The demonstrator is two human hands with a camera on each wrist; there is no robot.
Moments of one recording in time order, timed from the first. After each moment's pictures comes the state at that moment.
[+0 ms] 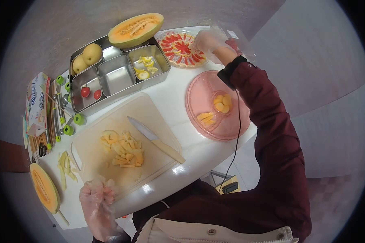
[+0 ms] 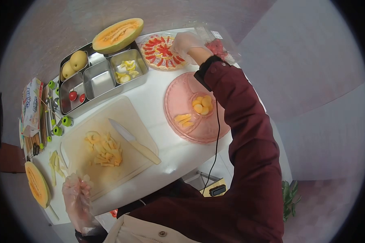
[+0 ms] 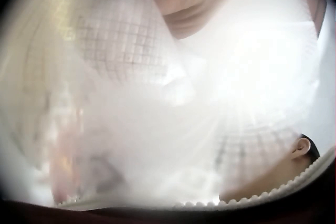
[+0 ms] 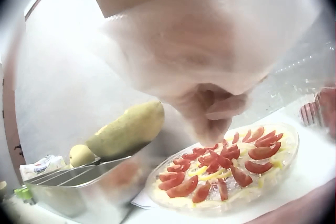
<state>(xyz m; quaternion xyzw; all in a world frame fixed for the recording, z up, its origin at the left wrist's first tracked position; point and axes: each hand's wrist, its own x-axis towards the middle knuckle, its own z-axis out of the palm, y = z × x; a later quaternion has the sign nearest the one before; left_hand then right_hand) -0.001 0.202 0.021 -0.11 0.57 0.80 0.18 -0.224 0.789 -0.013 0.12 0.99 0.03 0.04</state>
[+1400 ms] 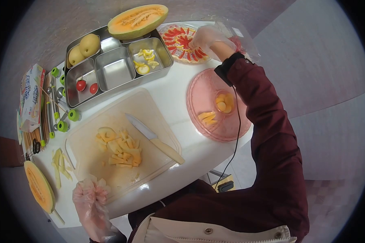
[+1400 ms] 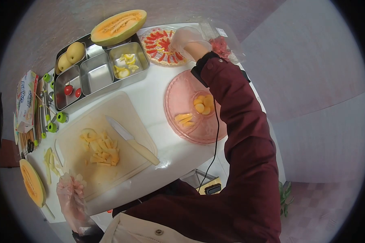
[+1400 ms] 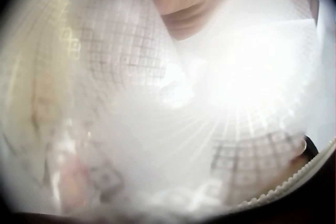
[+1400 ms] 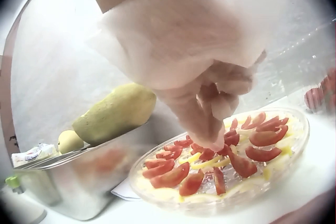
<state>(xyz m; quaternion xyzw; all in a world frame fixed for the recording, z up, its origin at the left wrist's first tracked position) -0.010 0.193 0.007 -0.17 0.58 0.78 0.16 -0.203 0.707 0.034 0.25 0.97 0.04 0.06</state>
